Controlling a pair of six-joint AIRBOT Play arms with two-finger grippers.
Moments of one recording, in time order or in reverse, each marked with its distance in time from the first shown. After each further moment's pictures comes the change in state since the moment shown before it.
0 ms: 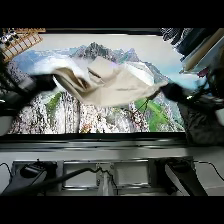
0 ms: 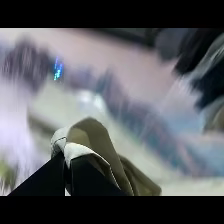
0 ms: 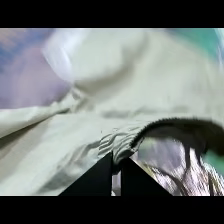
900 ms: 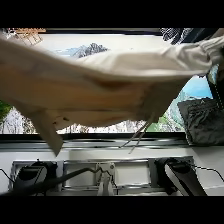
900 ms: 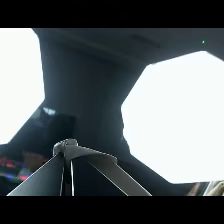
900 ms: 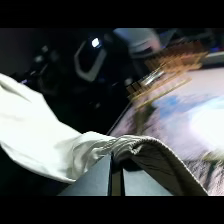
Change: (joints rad) left arm 0.292 0.219 0.372 0.046 0.170 0.006; right arm 0.000 0.017 0.636 0.419 0.253 0.021
